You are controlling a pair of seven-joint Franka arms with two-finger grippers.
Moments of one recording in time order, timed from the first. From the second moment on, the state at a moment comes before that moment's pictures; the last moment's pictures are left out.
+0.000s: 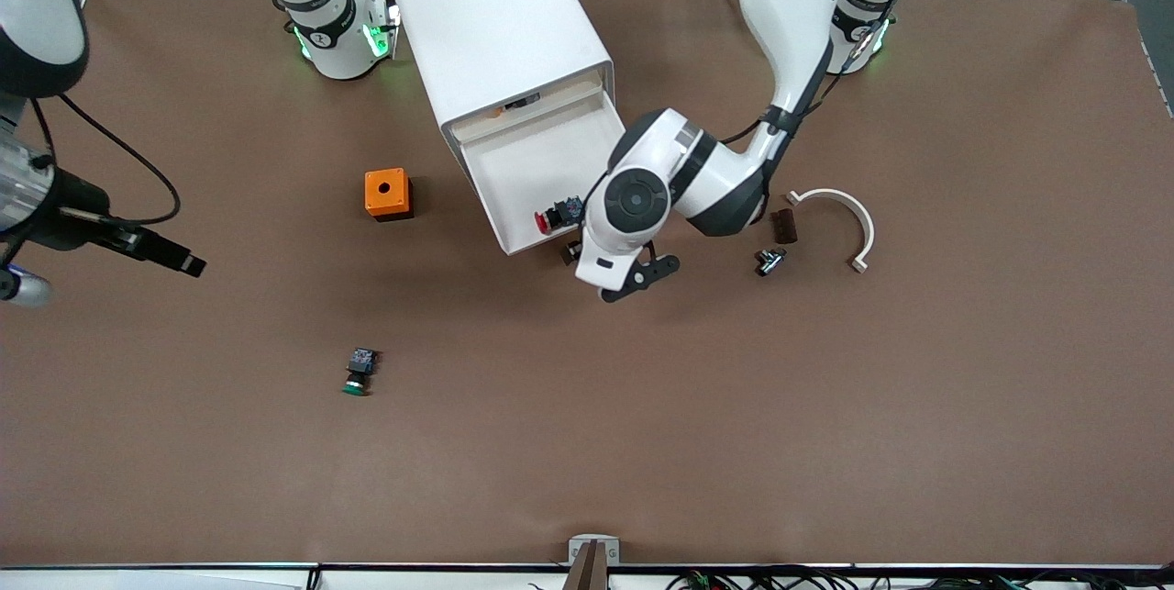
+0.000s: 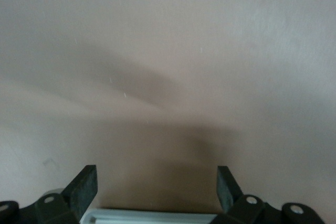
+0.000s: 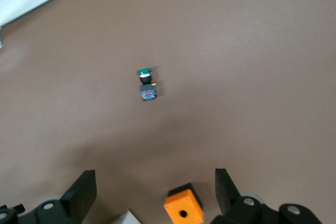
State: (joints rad) left arm -0.75 0.73 -0.01 -1.34 -0.26 1.94 -1.11; right arm -0.02 0.12 -0.03 -1.61 0.18 1.75 0.25
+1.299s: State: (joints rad) left arm -0.85 0.73 -0.19 -1.37 -0.26 1.91 -1.43; right arm -0.03 0.08 -0.01 -1.49 0.04 1.58 0.11
